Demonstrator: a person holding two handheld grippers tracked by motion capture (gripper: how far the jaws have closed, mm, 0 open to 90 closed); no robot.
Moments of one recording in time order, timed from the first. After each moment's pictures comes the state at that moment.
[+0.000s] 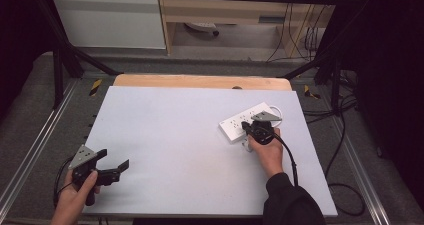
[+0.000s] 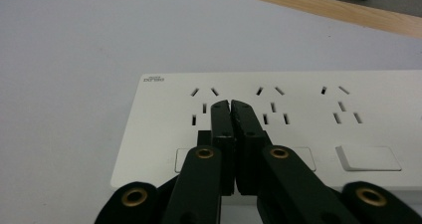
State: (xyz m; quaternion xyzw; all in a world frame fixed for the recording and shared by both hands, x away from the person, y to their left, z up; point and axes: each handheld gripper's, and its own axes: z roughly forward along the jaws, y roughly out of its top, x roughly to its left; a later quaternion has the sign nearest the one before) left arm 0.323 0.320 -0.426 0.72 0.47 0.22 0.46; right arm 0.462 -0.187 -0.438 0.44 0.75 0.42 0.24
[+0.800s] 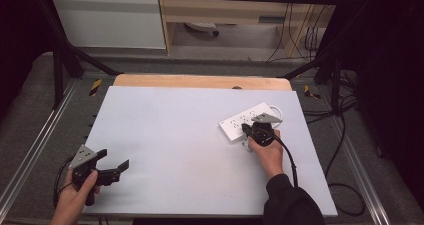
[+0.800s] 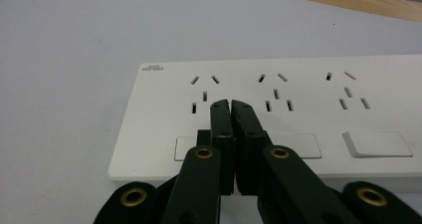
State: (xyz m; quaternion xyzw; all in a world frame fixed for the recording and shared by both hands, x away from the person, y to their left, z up) left arm 0.323 0.320 -0.426 0.72 0.47 0.22 0.46; right arm 0.461 -0.189 -0.445 0.45 0.75 0.42 0.23
